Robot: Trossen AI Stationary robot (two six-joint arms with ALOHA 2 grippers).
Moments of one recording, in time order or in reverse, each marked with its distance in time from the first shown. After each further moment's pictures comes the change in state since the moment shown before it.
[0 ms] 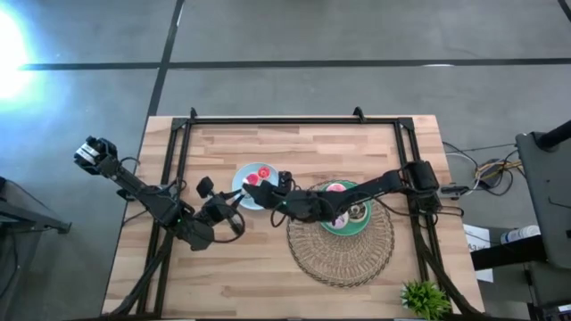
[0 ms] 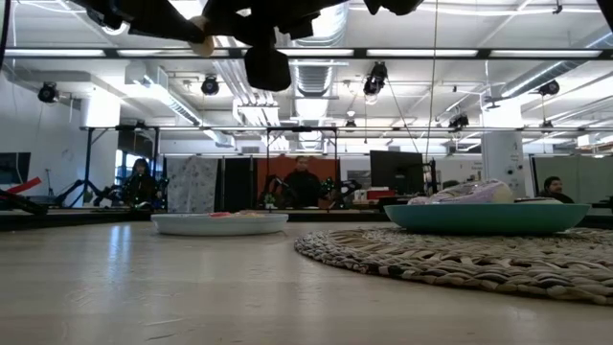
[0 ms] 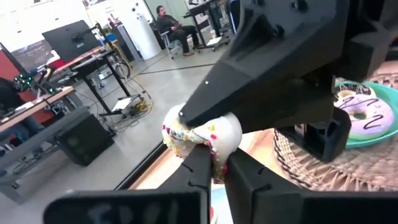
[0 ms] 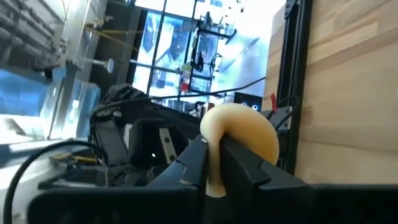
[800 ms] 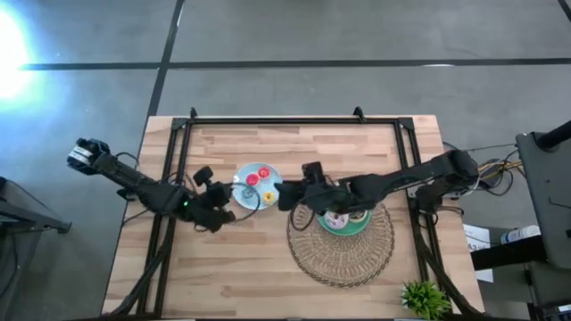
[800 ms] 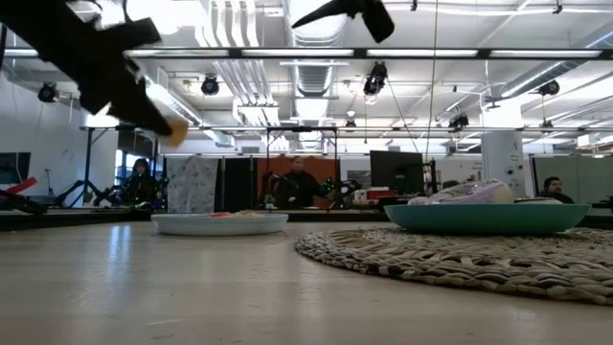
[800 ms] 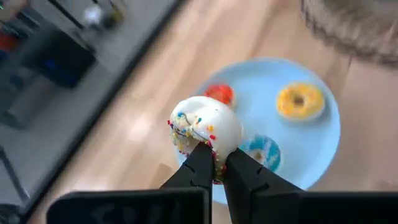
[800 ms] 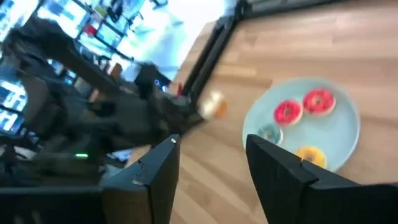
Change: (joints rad) left arm 0.173 -0.082 -0.073 -0.583 0.365 -0.361; right arm 0.028 -0.348 -0.003 -0.807 0.017 -0.235
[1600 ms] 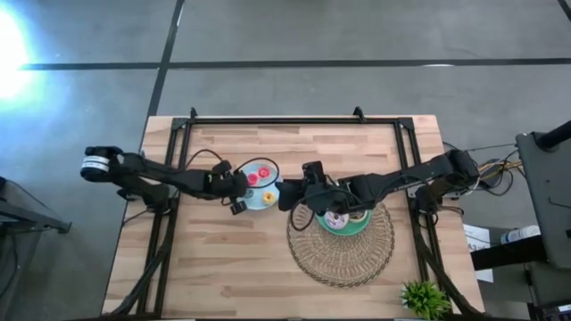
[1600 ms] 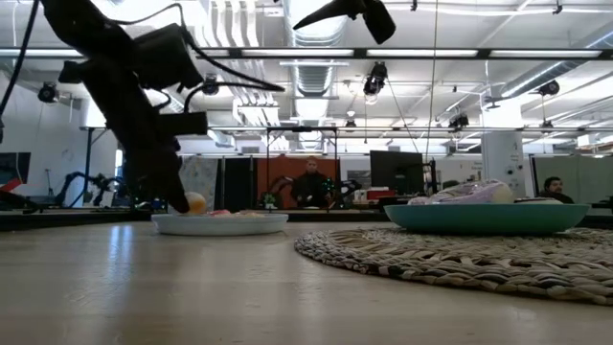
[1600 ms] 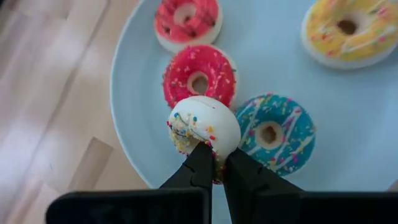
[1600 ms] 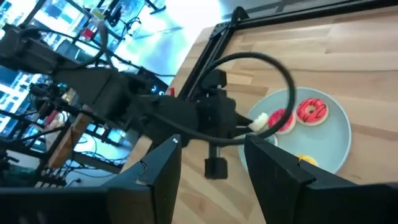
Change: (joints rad) left arm 0.445 0.228 -0.078 0.316 0.517 0.293; right arm 0.008 -0.008 0.000 -0.009 0.017 -0.018
